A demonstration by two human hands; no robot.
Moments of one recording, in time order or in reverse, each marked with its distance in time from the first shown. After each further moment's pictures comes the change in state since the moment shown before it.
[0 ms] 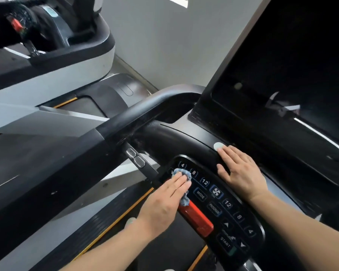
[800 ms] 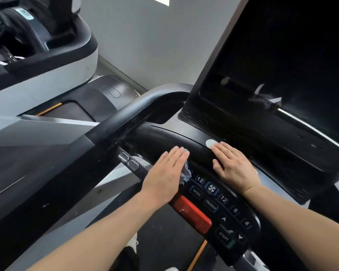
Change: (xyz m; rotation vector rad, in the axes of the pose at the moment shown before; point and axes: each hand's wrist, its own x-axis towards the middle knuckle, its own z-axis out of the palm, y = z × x) left_hand 0.075 -0.017 -0.021 0.125 -0.097 -0.078; right_hand 0.001 -0.003 -0.002 0.050 0.062 -0.001
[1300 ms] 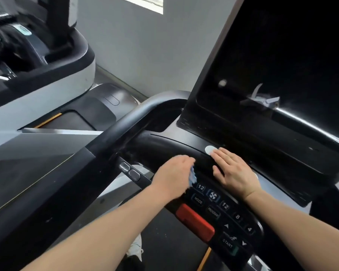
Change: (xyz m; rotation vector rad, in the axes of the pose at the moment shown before) left_hand 0.048 0.008 -0.022 -0.164 -0.129 0.023; right_hand -0.001 0.000 0.003 0.009 -0.024 0.021
